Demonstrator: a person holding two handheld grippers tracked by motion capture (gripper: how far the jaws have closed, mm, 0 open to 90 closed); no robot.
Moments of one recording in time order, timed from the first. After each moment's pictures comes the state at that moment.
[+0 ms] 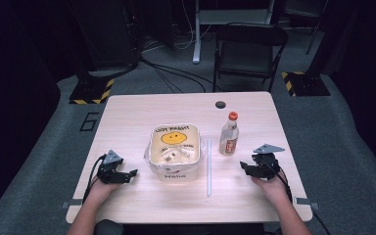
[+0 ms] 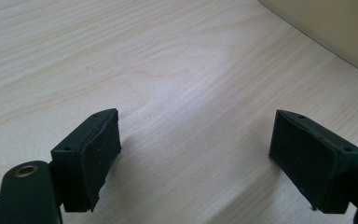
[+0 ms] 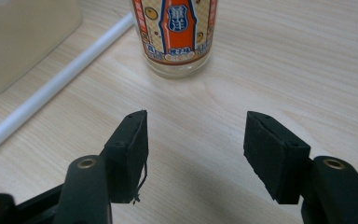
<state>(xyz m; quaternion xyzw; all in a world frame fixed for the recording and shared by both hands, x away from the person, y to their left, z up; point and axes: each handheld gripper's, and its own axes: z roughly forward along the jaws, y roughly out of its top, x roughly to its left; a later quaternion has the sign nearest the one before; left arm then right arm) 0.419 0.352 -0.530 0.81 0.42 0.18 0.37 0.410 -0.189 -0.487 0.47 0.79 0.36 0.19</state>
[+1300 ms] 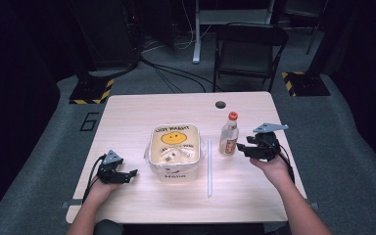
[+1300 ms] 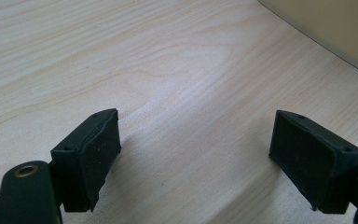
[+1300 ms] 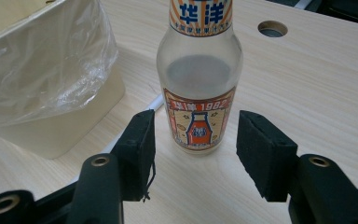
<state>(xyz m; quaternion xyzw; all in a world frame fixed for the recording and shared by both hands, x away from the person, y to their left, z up) 0.419 0.352 -0.530 0.81 0.42 0.18 0.37 0.432 -0.177 -0.412 0.43 0.79 0.40 0.18</state>
